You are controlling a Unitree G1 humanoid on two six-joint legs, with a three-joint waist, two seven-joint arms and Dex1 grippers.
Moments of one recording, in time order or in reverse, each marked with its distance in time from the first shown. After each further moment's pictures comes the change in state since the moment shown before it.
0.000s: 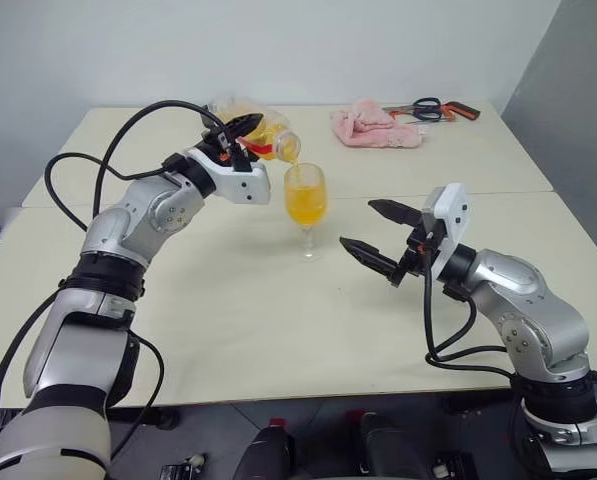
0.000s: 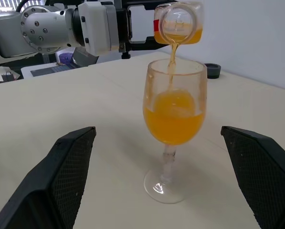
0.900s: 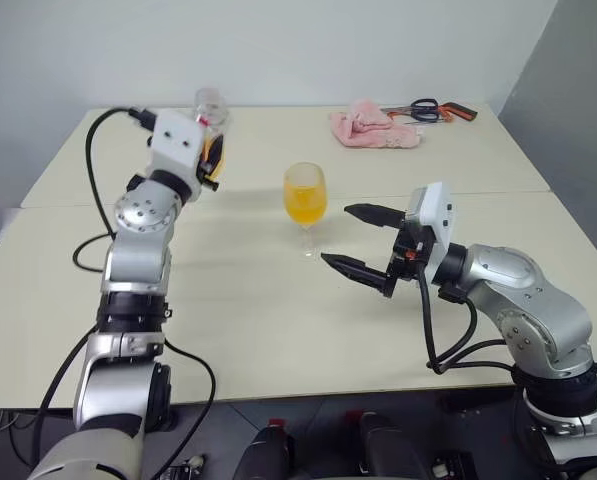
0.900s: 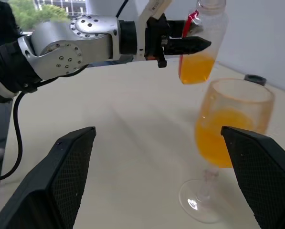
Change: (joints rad) left arm 0.258 -0.213 0.403 -0.423 -0.684 0.867 -0.220; right arm -0.082 -0.065 0.081 -0.073 0.047 0.076 0.092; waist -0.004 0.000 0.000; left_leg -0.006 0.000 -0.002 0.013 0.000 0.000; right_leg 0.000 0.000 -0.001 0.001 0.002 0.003
